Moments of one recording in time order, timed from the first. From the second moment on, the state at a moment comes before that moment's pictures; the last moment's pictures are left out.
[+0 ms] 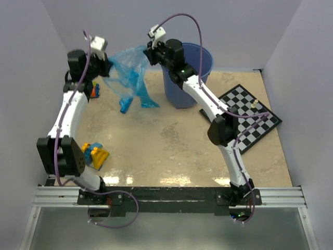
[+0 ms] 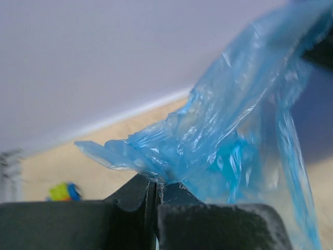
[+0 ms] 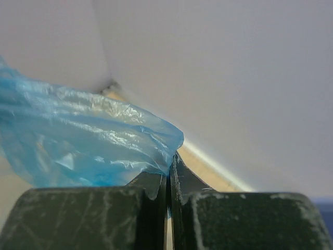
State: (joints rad) left arm 0.03 1.54 1.40 -0.10 0.42 0.11; right arm 0.60 2.30 2.38 -0.11 -0.15 -0.02
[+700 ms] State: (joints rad) left arm -0.22 1.16 1.42 0.41 0.58 0.44; right arm 0.77 1.71 1.57 1.05 -0.11 -0.56
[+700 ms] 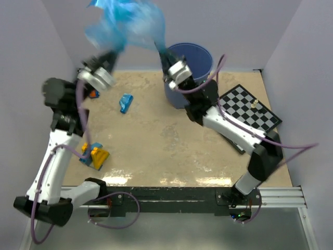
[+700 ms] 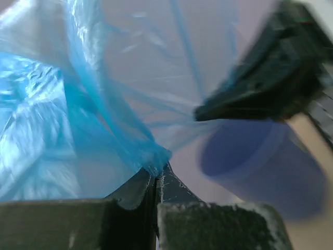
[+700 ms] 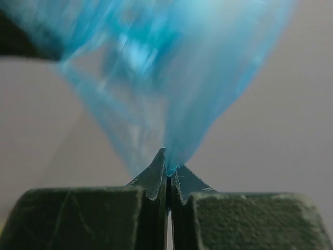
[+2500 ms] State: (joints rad) left arm -0.34 0.93 0.85 -0.67 0.70 1.07; right arm 0.53 1.27 0.80 -0.04 -0.41 -1.09
